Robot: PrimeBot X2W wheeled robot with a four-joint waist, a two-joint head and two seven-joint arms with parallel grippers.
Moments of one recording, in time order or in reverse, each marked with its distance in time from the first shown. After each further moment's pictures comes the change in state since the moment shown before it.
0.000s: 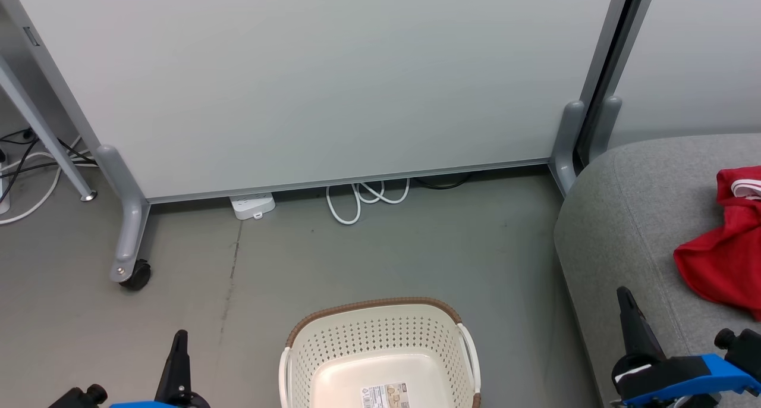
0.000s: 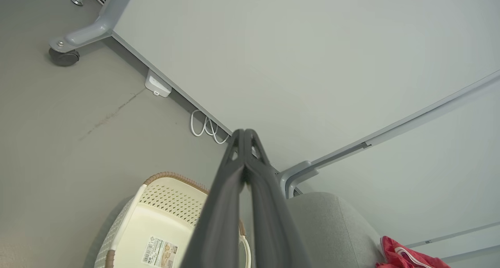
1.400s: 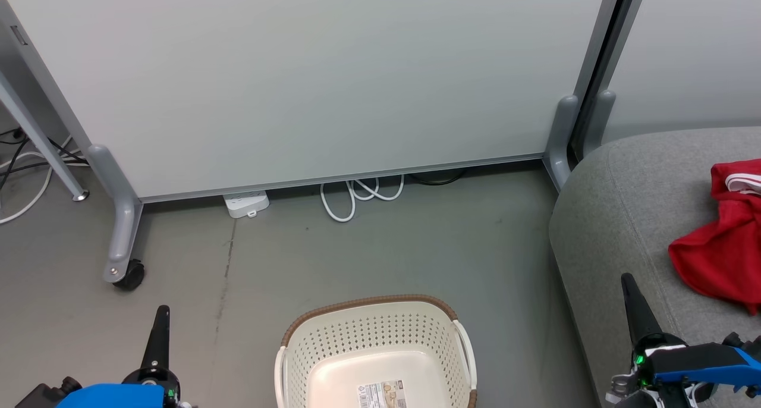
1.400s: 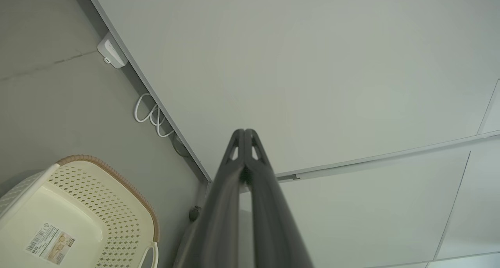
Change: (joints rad) left arm -0.044 0.001 0.058 -0.049 -0.410 0.000 0.113; right arm -0.065 0.000 -0.013 0.056 0.510 0.000 0.039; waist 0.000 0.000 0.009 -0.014
